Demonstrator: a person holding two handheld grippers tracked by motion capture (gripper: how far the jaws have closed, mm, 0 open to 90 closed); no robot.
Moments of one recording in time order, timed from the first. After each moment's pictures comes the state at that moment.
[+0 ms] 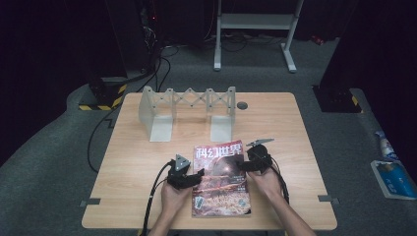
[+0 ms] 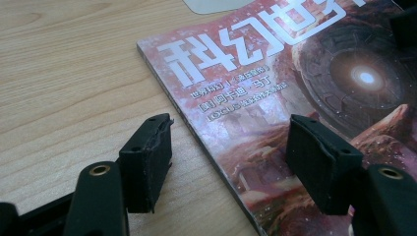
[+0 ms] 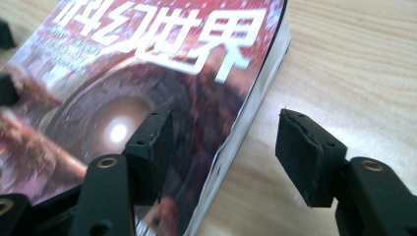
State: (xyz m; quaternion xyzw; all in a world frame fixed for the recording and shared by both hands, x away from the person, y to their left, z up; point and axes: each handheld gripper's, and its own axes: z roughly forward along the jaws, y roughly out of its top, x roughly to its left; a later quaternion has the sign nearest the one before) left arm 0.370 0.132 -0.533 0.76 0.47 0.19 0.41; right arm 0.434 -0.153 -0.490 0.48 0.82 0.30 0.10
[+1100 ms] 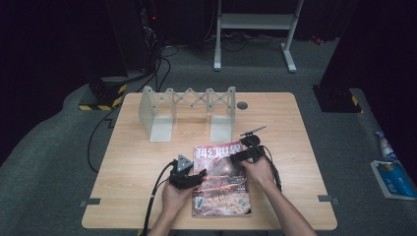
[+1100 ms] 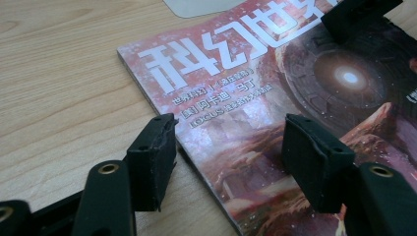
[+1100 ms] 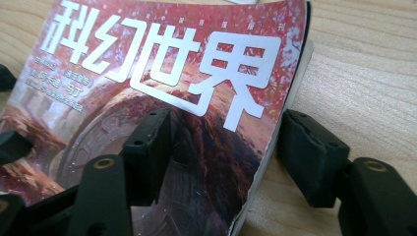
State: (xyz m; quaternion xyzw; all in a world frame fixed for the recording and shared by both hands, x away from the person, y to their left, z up) left arm 0.371 0.127 -0.534 0.76 0.45 0.18 0.42; right arm 0.470 -0.135 -0.490 0.53 0.81 0.25 0.01
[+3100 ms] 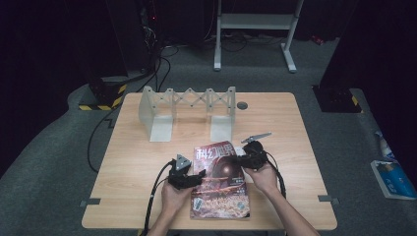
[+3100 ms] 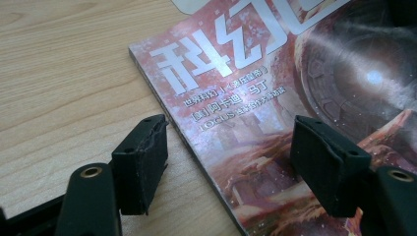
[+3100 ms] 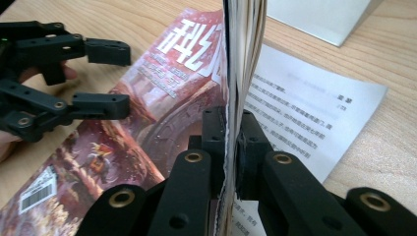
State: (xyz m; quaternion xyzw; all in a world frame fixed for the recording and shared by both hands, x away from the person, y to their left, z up) left arm 0.372 0.131 -0.533 0.76 0.46 0.17 0.42; right arm 0.433 -0.143 -0.472 0.41 0.84 0.36 0.00
